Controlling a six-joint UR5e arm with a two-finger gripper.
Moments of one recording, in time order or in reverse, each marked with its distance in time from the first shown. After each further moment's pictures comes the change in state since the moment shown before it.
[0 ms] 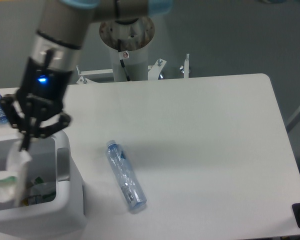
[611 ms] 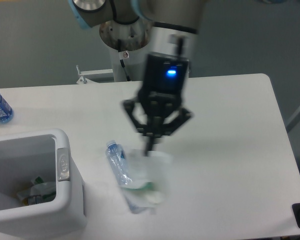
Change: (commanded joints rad) arm 0.204 0.014 0.057 -0.009 -0.002 -0.041
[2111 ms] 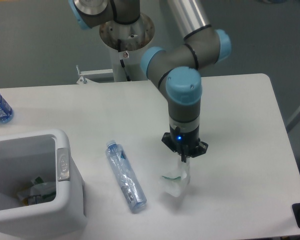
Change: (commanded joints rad) arm 0.257 -0.108 -0.250 -0.002 0.381 0.793
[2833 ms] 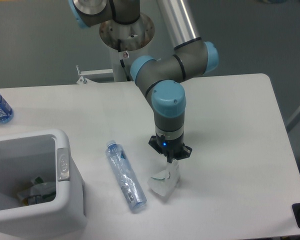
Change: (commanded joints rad) arm -0.077 -0.098 -0.084 0.009 0.132 -0.026
